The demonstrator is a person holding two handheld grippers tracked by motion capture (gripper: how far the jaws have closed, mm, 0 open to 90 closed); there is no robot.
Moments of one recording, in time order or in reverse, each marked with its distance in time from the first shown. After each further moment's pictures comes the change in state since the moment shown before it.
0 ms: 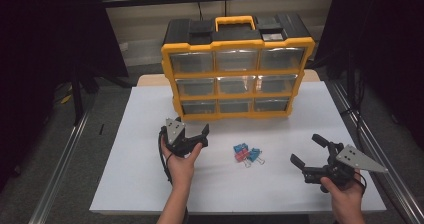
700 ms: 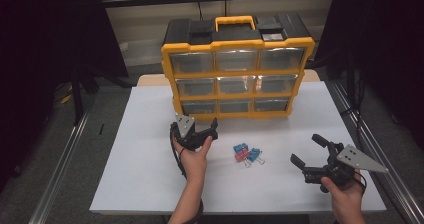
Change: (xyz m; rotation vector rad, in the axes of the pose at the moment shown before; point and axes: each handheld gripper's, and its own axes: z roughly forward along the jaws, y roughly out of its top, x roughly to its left) left arm -0.019 -0.002 0.030 -0.026 0.053 -0.074; right arm 0.000 0.000 0.000 -0.007 0.007 0.010
